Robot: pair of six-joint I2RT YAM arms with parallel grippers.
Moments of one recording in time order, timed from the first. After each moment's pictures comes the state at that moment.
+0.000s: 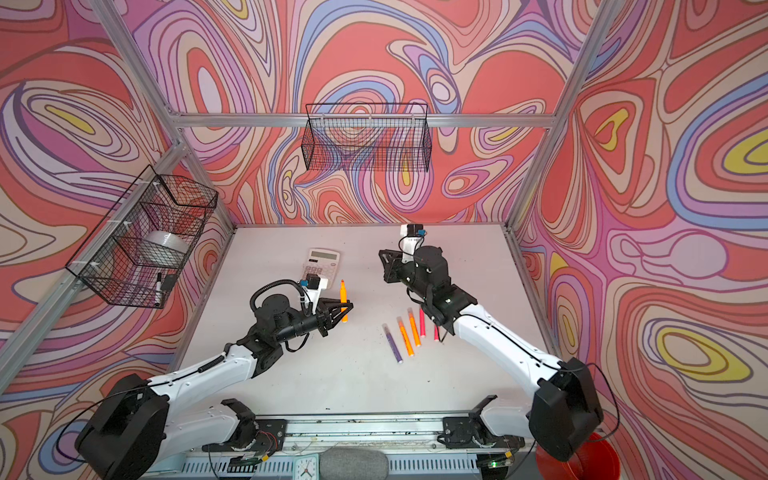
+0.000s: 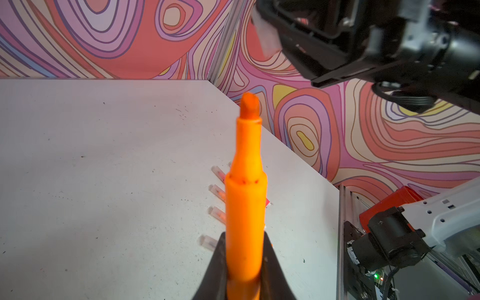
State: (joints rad) left arm -0.54 1.19 0.46 0.58 0.52 -0.40; right arm 0.61 1.27 0.98 0.15 -0.09 0.50
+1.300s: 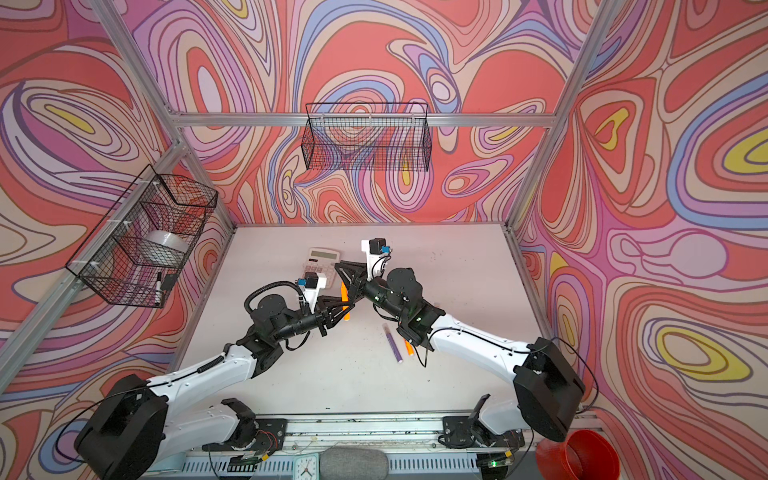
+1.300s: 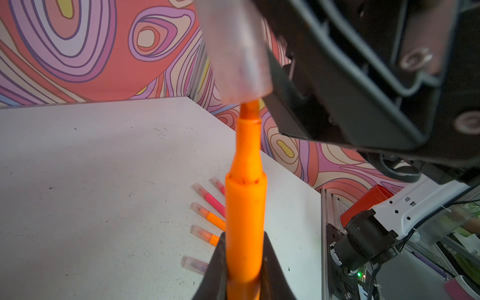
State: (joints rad) left arm -0.54 1.18 0.45 0.68 0.59 -0.42; right arm 0.82 1.41 0.92 0.54 -0.09 0.51
